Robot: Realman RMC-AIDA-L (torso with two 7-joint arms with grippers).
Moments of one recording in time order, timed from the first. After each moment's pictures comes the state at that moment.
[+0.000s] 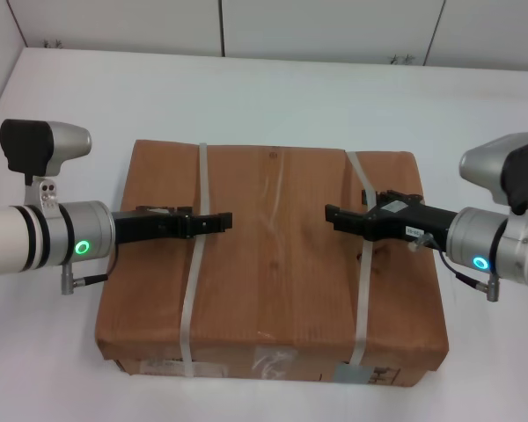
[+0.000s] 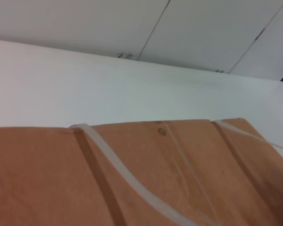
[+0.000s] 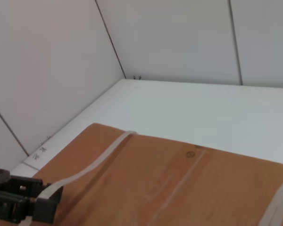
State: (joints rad) left arm -0.76 -2.03 2.86 -0.12 -0.29 0.96 -1.48; right arm 0.77 2.08 -0.49 0.02 -1.91 -0.81 1.12
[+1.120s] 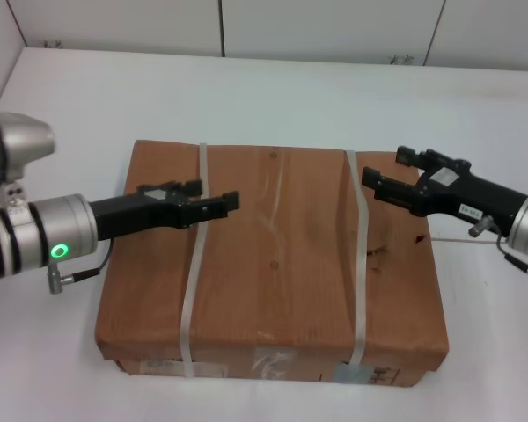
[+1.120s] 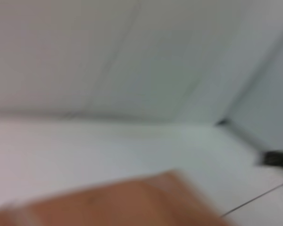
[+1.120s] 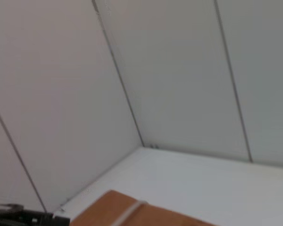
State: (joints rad) left arm -0.70 -2.02 2.85 -0.16 -0.42 1.24 -1.28; right arm 0.63 2.07 -0.43 -0.19 -1.91 -1.16 1.06
